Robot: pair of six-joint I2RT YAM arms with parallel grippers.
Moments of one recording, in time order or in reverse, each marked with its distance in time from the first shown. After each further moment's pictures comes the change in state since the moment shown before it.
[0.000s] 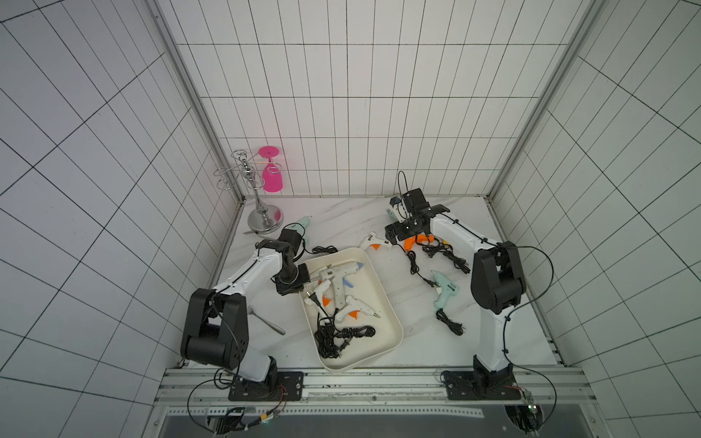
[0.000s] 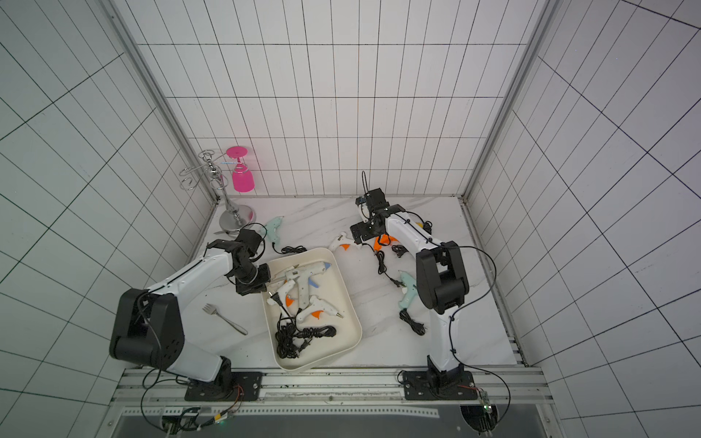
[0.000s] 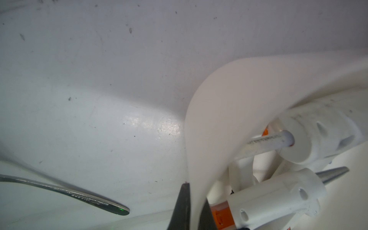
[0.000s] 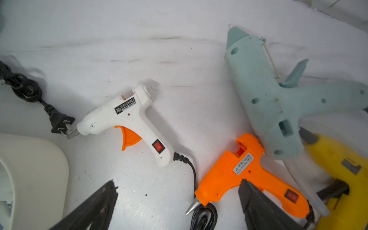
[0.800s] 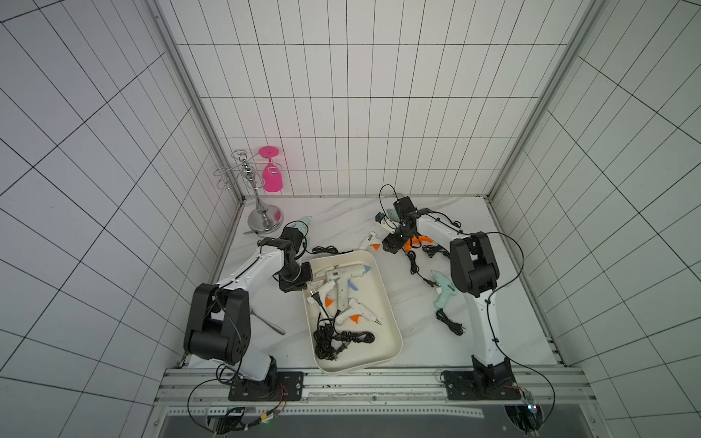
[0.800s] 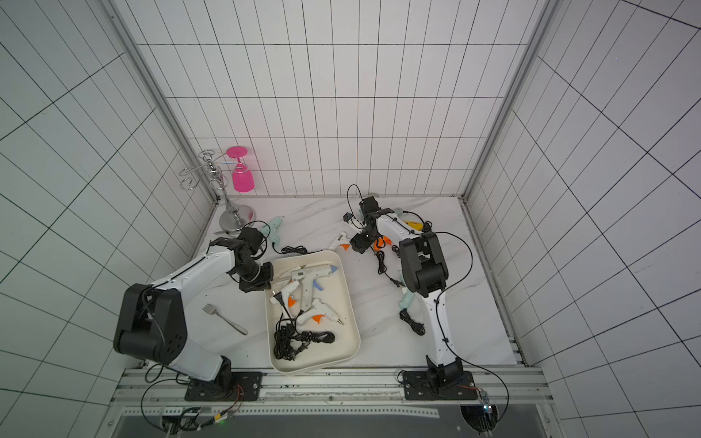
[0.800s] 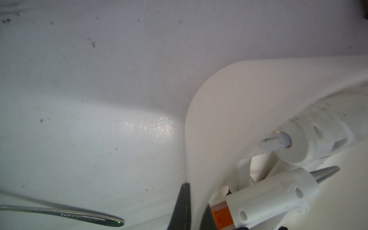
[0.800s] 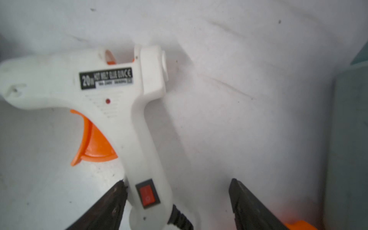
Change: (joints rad) left arm 0.000 0.035 0.017 0.028 0.058 0.075; right arm -0.010 0.254 0.152 -0.031 -0.089 -0.334
